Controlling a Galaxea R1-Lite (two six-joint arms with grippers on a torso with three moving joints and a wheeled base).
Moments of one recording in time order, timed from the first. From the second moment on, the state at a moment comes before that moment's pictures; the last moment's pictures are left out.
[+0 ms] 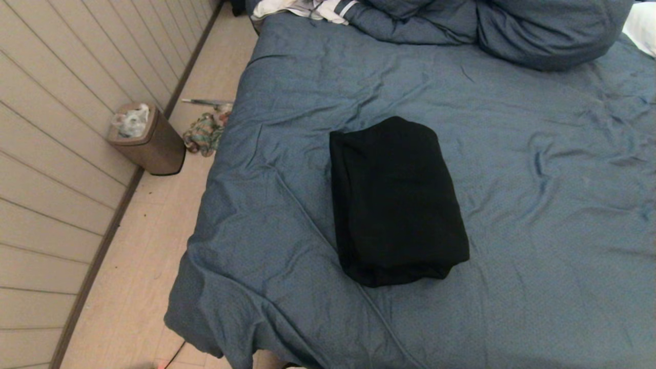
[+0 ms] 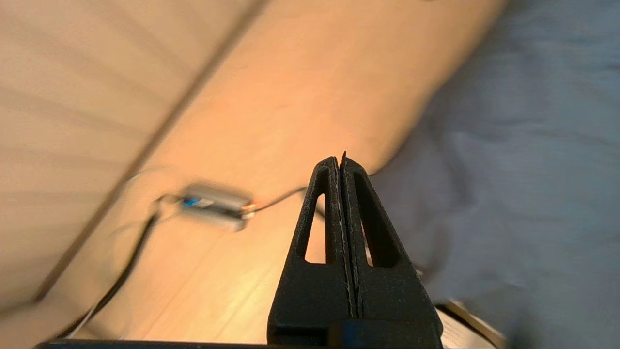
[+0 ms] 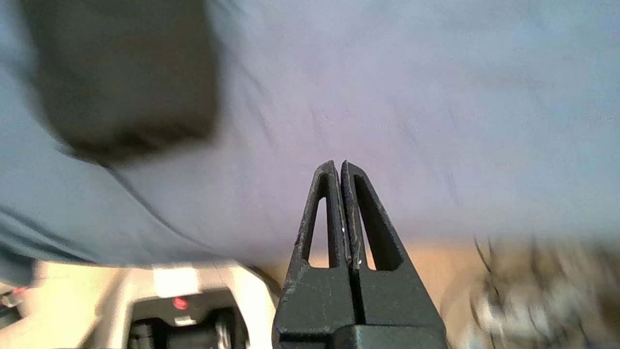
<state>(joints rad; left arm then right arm) -0.27 0.50 -0.80 0.66 0.66 -0.46 0.16 0.46 -0.95 0.72 -0.29 0.17</state>
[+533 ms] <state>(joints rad) -0.12 0.29 -0.20 0.24 0.50 -0.20 0.02 0.07 -0.31 0.38 -0.02 0.14</state>
